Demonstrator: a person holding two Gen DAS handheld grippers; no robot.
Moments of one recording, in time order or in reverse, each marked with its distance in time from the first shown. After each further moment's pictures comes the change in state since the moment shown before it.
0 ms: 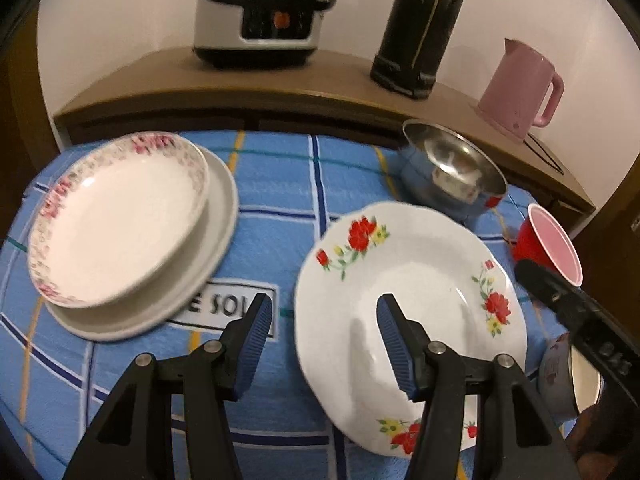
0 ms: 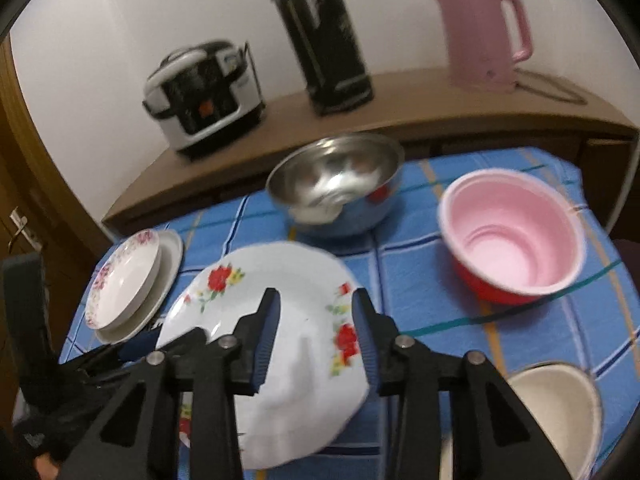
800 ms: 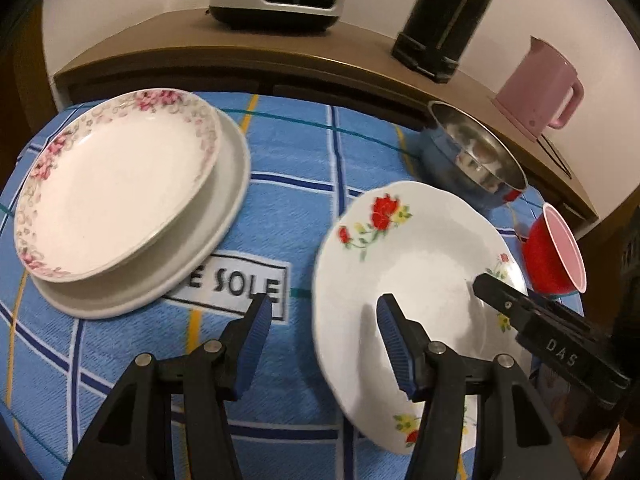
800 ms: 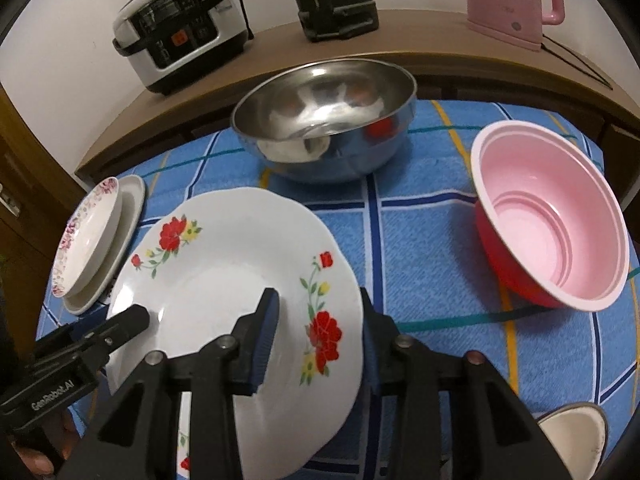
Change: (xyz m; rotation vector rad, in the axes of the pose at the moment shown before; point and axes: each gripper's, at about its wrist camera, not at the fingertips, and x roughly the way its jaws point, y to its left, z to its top) left arm 0.020 0.010 -0.004 -0.070 0.111 -0.029; right arm 0.058 -0.003 0.005 -0.035 0.242 -0.002
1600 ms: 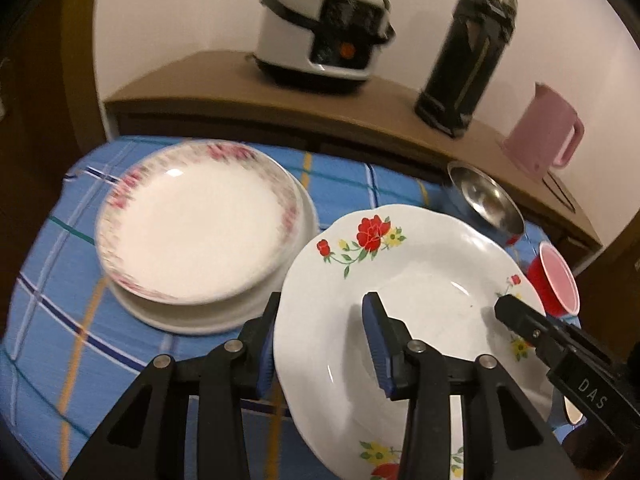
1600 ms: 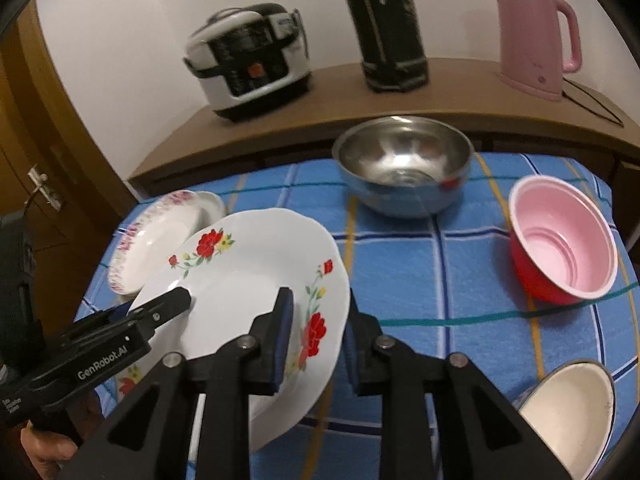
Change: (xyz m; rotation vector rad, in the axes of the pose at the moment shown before) left arm -0.062 0.043 0.007 -0.049 -0.164 0.065; right arm -0.052 0.061 -0.010 -0.073 -0.143 0.133
